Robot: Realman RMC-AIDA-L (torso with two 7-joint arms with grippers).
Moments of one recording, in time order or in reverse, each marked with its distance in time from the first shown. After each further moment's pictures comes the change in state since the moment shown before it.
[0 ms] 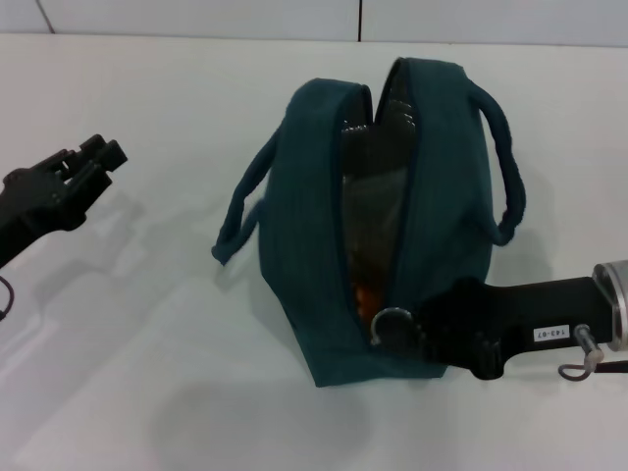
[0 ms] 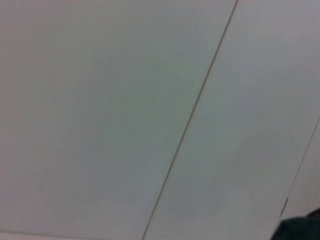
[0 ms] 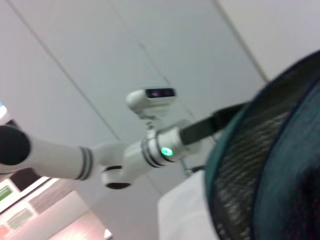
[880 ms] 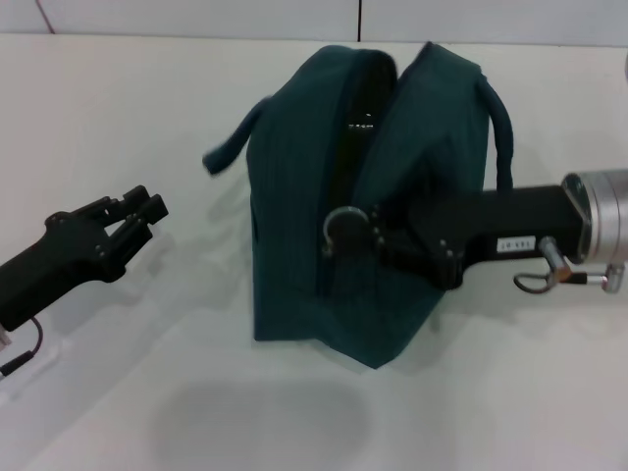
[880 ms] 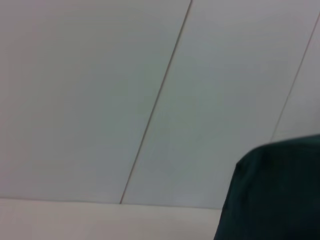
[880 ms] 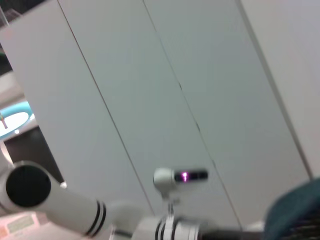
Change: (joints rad) left arm 0.016 -0.003 0.048 -0.065 0.058 -0.005 0.115; right arm 0.110 0.027 0.091 -0.021 0.066 -0.022 -0.100
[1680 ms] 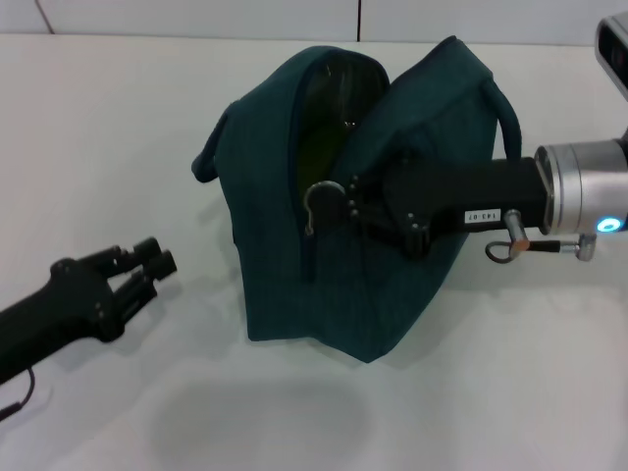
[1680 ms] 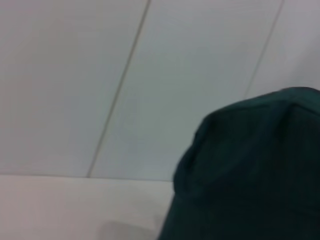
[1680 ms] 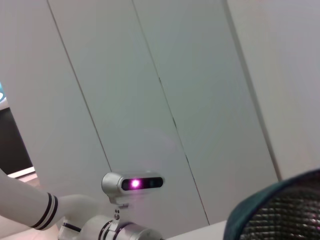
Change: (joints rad) left arm 0.071 0.010 0.082 0.039 0.029 0.082 -0.005; right arm 0.059 0.001 -0.022 0.021 0.010 0.111 -0.056
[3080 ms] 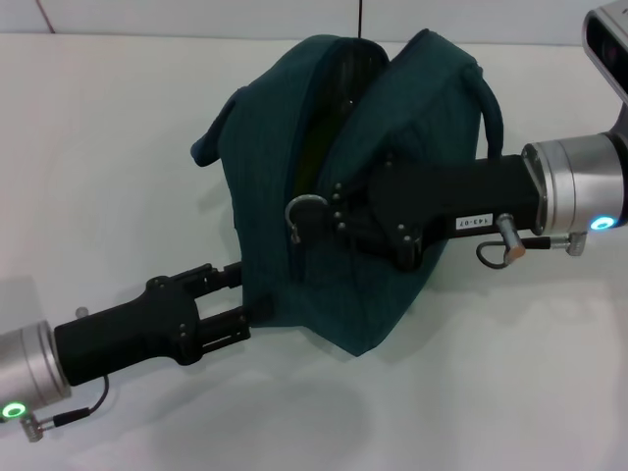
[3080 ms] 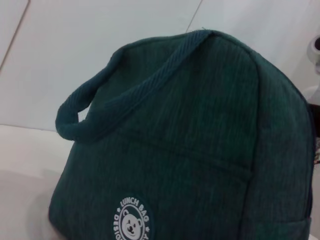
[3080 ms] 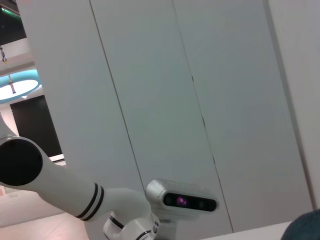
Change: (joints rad) left arm -0.104 -0.009 0.102 -0.056 0.103 0.019 -0.101; right arm 0.036 0.004 -0.010 -0.001 -0.007 -0.050 -0.039
